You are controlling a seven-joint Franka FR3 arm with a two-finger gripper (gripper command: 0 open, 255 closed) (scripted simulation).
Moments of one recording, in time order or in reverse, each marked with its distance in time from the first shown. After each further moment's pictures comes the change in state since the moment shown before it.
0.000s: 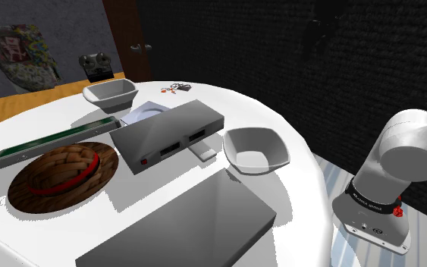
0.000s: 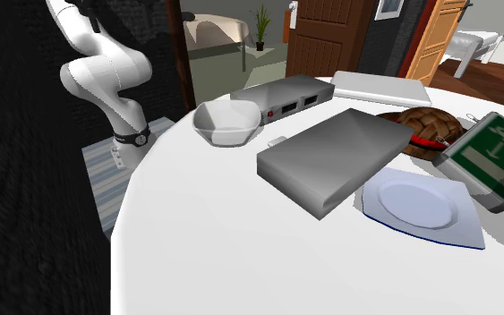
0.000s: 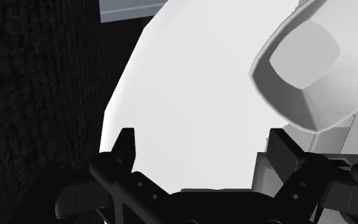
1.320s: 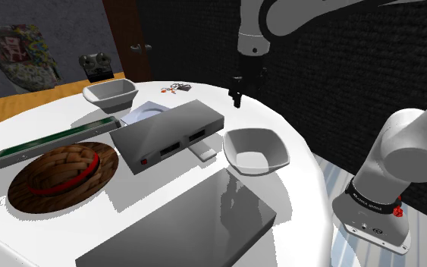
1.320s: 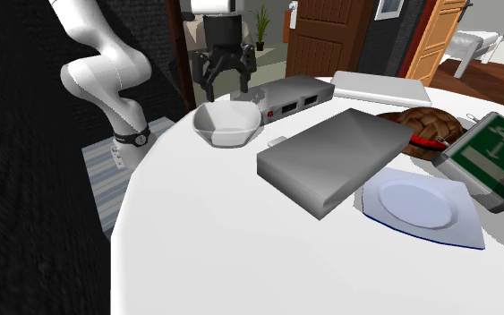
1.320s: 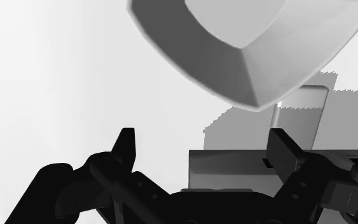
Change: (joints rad) arm 0.063 0.431 0.225 -0.037 0.106 0.422 0.278
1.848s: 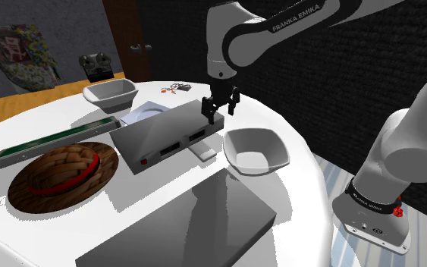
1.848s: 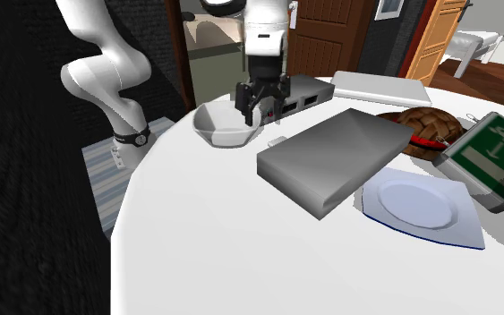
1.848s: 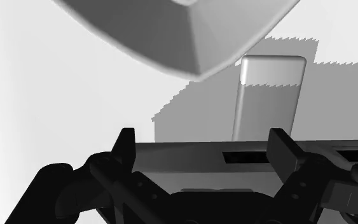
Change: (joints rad) arm 0.016 0.289 0.079 0.128 -0.035 0.141 0.128
